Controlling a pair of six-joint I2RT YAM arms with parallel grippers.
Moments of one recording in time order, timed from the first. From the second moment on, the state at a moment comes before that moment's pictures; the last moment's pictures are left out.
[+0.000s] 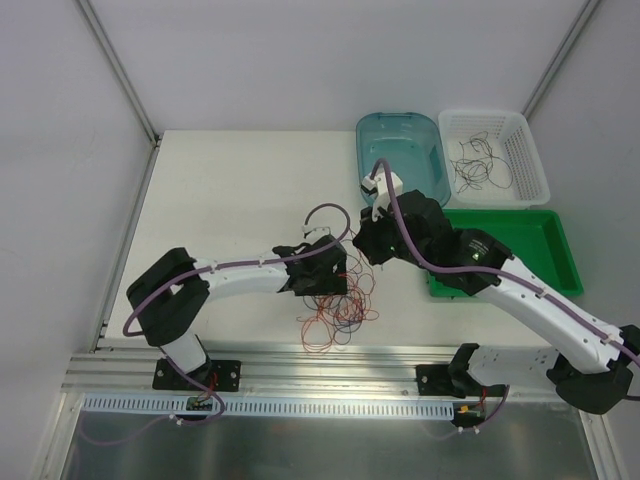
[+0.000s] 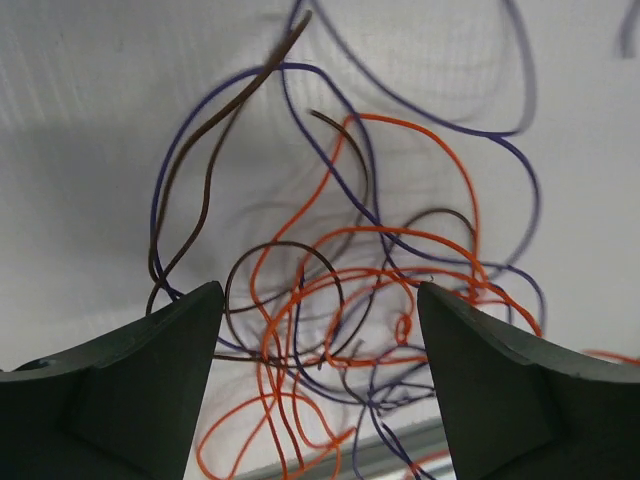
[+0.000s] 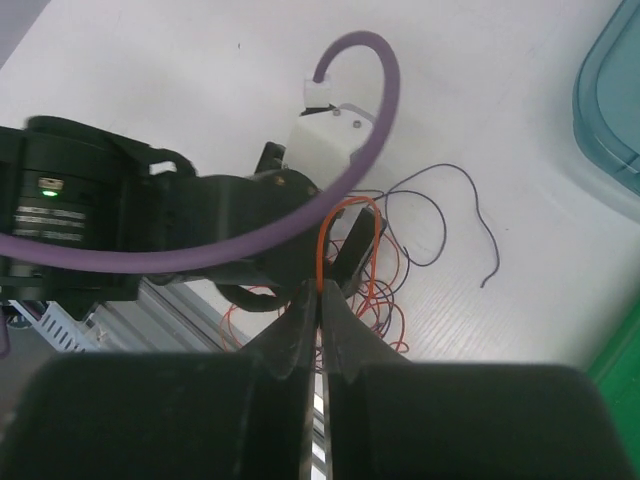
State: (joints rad) left arm -0.96 1.61 0.97 -0.38 -0.17 -0.90; right arm 0.97 1.14 1.33 -0.75 0.19 0.31
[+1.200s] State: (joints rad) left arm -0.35 1.22 0.67 -0.62 -0.45 -0.84; right arm 0.97 0.63 1.44 -0.99 0.72 0.12
